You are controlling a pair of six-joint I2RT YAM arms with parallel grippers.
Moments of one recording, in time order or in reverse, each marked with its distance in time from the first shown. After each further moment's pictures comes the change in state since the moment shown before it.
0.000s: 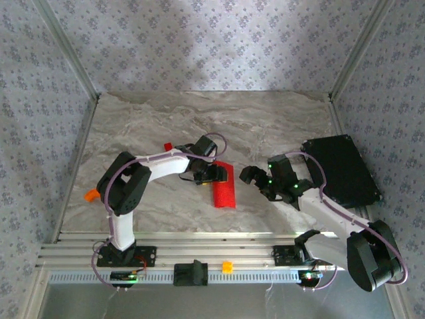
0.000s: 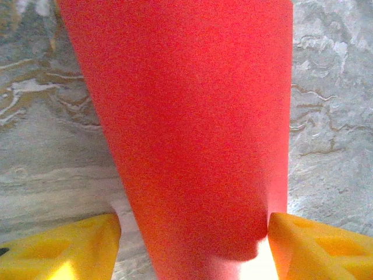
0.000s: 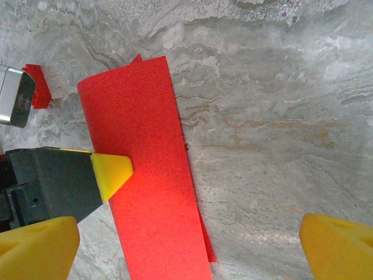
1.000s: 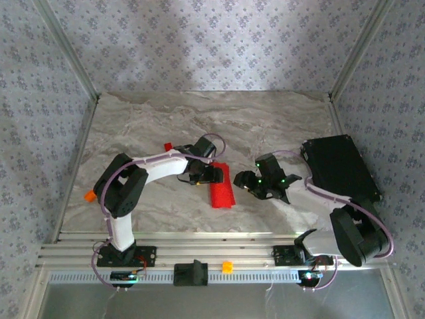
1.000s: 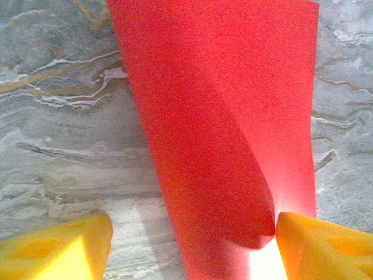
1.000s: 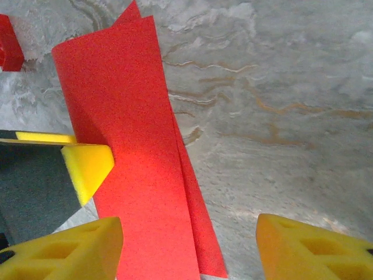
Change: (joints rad) left arm -0.011 -0.035 -0.020 -0.056 -0.124 0.020; right arm 0.068 0.216 0.047 0.100 -0.053 -0.023
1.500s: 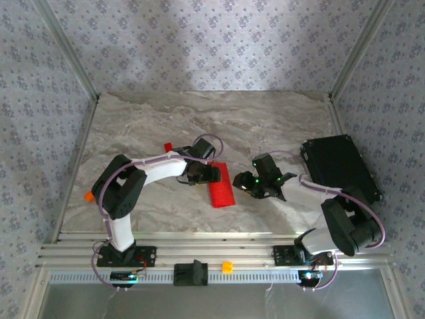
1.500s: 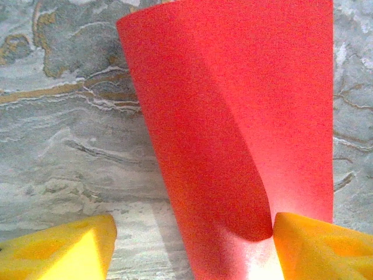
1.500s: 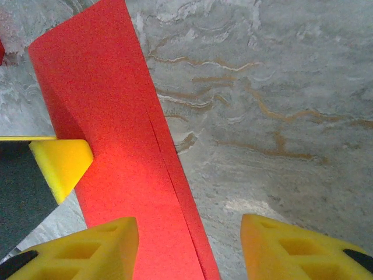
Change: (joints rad) left arm 0.001 -0.018 -0.031 0.029 -0.063 -0.066; right arm 0.001 0.087 0.008 0.048 -0.022 -0.003
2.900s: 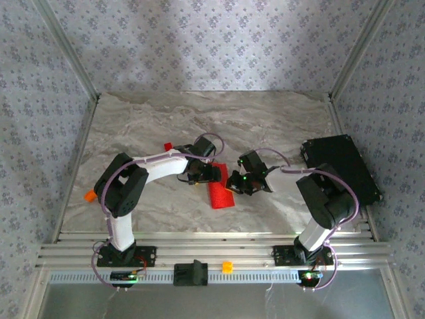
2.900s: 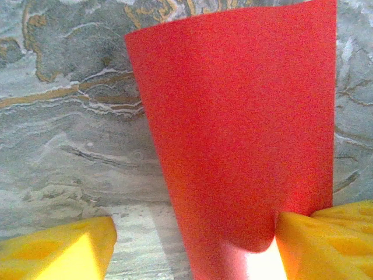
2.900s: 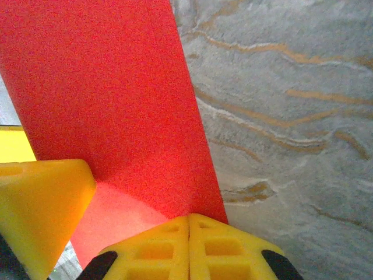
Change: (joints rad) left arm 0.003 0.029 0.036 -0.038 0.019 0.030; right arm 0.057 0.260 0.128 0.074 -0.082 -0.033
